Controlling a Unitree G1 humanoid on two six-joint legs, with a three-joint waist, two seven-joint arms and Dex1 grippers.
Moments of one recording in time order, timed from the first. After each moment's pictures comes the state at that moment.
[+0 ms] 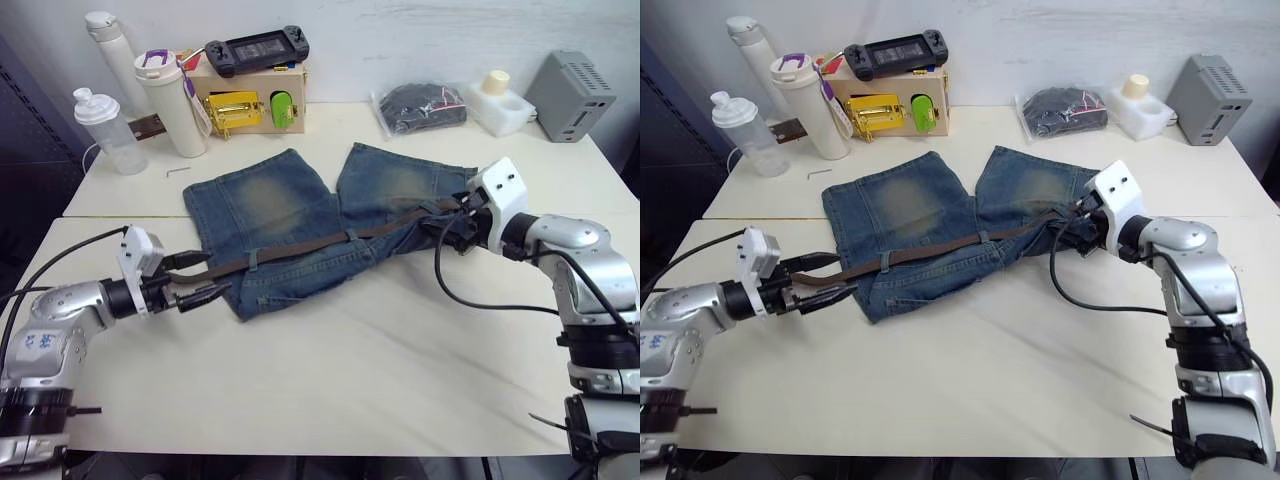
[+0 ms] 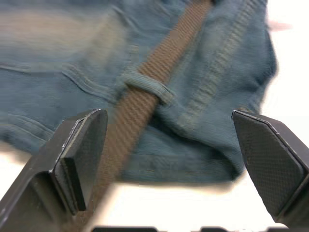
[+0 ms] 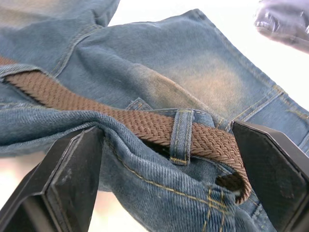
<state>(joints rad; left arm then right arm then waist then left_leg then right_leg) -0.35 0.78 0.20 0.11 -0.55 0.43 -0.96 -0.71 -0.68 -0.05 0.07 0.21 0.77 0.77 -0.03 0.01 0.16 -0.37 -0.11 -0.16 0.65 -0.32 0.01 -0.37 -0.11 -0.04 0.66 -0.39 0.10</state>
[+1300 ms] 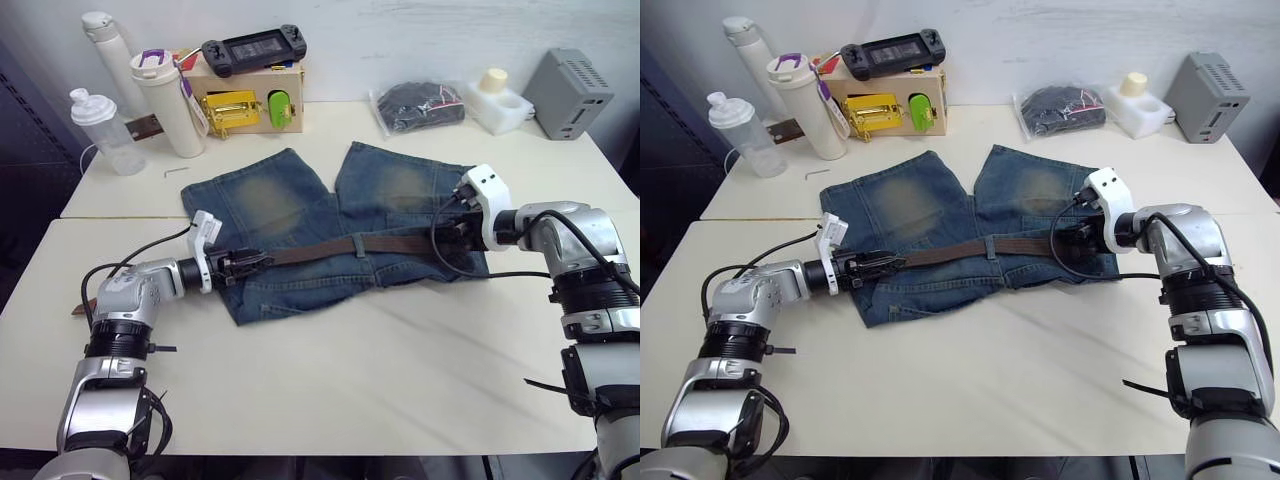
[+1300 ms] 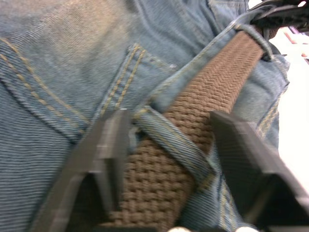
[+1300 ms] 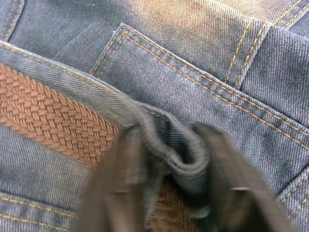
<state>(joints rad) -0.63 0.55 0.08 0.45 -0.46 0.74 -0.93 -0.90 -0.70 0.11 0.43 0.18 0.89 0.88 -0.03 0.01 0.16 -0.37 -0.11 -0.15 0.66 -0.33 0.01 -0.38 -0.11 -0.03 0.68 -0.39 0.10</state>
